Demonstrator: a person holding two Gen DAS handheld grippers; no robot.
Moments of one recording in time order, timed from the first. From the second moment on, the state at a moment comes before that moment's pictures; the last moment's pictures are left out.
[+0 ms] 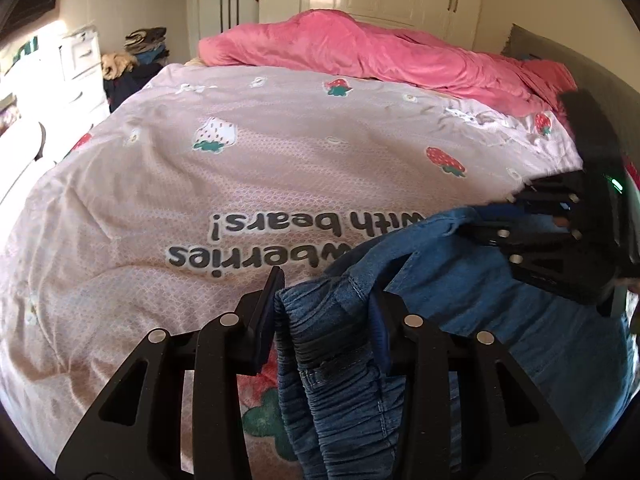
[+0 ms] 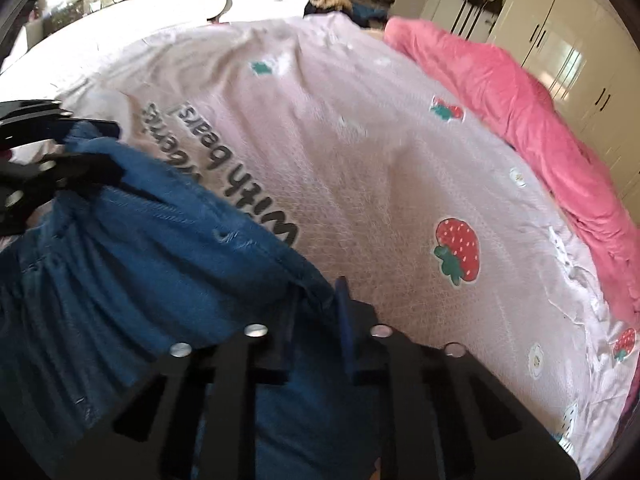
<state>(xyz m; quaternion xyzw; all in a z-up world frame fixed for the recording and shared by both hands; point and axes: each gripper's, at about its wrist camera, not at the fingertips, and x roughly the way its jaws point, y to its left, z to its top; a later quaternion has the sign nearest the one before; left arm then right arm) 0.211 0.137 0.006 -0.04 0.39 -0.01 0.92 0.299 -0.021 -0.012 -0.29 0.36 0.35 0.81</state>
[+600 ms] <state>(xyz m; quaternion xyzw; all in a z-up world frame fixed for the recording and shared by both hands) 0.112 0.119 0.039 -0.06 0.31 -0.06 0.95 0.151 -0.114 0.062 -0.07 0.33 0.38 0.86</state>
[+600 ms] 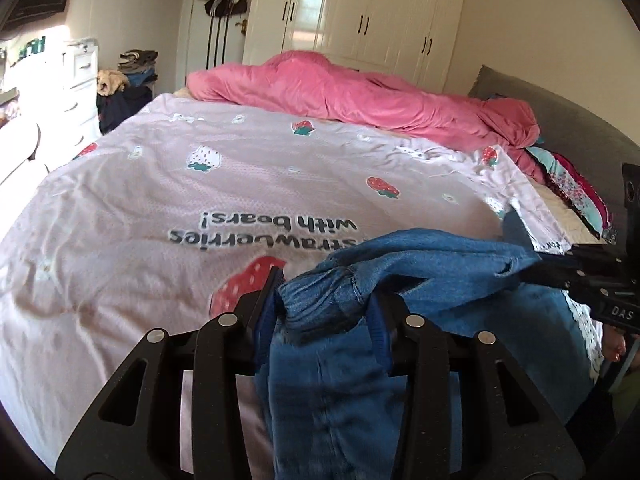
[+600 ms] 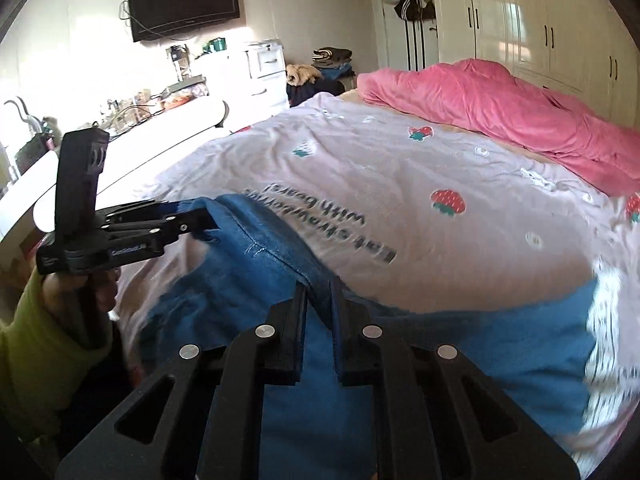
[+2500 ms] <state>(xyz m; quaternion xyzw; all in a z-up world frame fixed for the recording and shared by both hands) 0.026 0.075 -0.021 -0.02 0.44 -0.09 0.89 0.054 -0.095 -0.038 -0.08 0.47 0.35 0.80</state>
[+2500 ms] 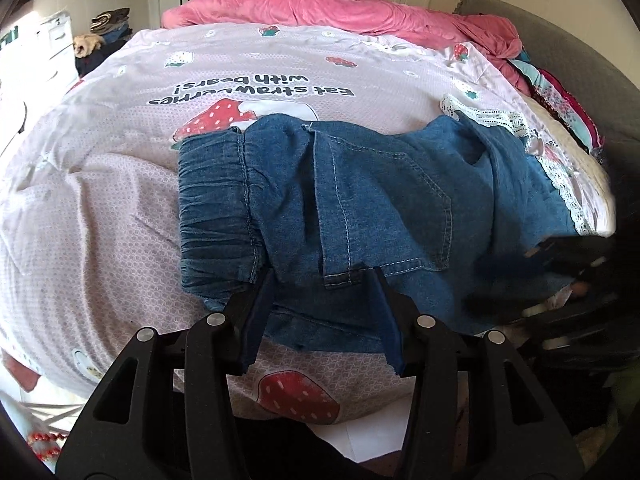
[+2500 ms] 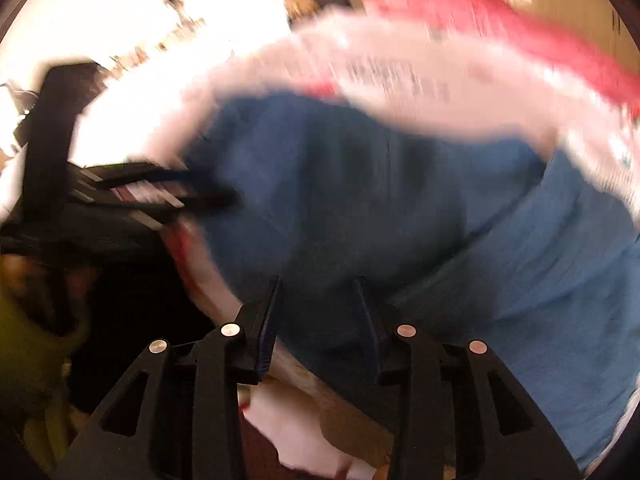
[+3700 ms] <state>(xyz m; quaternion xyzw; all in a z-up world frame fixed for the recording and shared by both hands) 0.057 -0.057 -0.006 -0.02 0.45 -0.25 0.86 0.082 -0.265 0.020 0.06 0.39 0.19 0.90</state>
